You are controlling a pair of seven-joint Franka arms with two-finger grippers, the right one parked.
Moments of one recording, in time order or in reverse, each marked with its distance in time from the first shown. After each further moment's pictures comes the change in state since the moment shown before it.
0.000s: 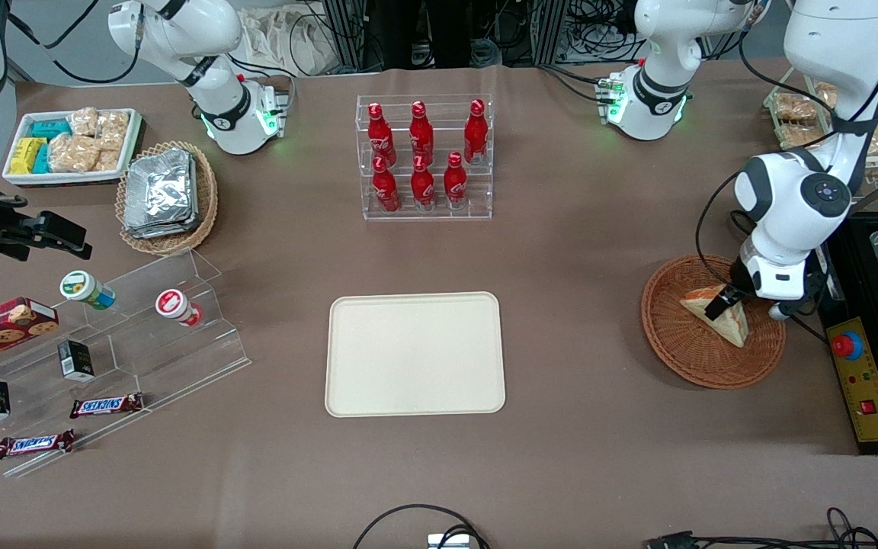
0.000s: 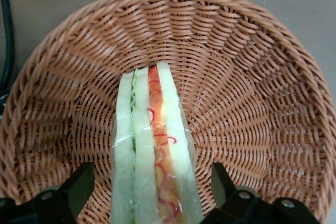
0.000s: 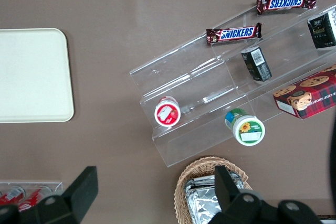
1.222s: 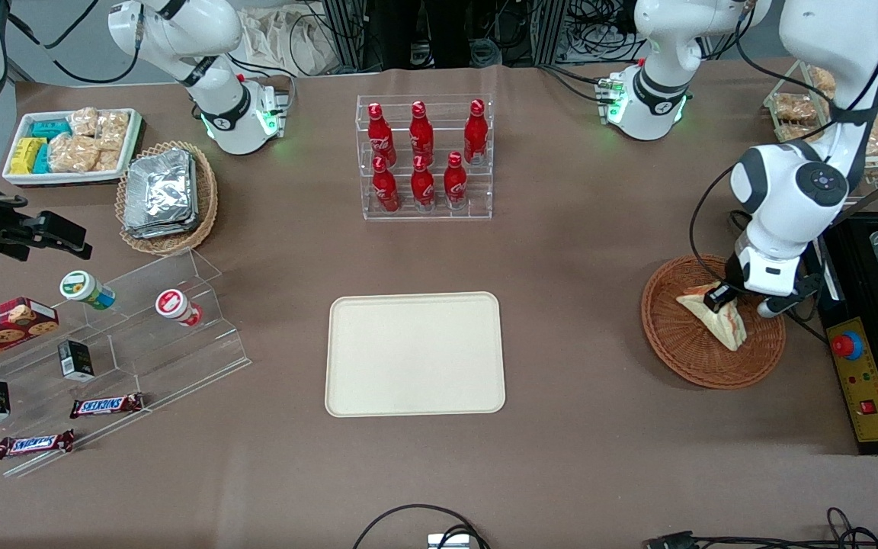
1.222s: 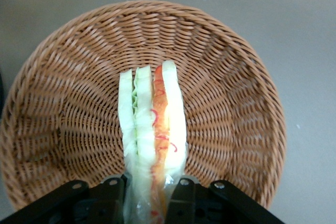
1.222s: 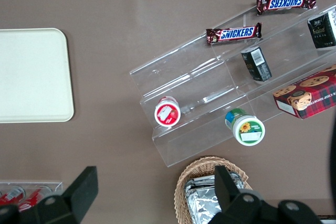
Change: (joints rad) arm -0.033 -0.108 -0.020 0.004 0.002 -0.092 0.175
